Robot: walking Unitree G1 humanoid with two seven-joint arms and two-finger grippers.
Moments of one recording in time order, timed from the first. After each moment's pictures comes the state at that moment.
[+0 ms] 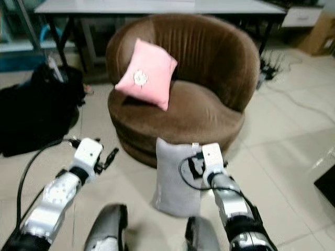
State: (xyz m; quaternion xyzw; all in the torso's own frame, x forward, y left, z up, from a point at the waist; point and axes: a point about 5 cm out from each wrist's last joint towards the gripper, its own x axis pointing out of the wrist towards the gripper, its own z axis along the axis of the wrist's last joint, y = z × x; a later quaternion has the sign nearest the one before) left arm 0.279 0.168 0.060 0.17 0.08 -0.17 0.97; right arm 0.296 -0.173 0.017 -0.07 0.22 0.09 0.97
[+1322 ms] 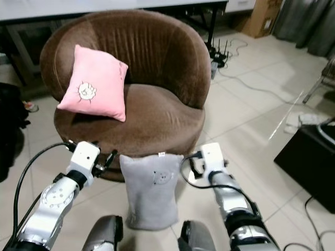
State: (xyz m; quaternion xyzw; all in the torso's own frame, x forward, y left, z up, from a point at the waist) left arm 0.273 0.173 0.065 0.17 0.07 -0.16 0.97; right arm 0.301 -0.171 0.014 -0.07 0.23 0.09 0.97
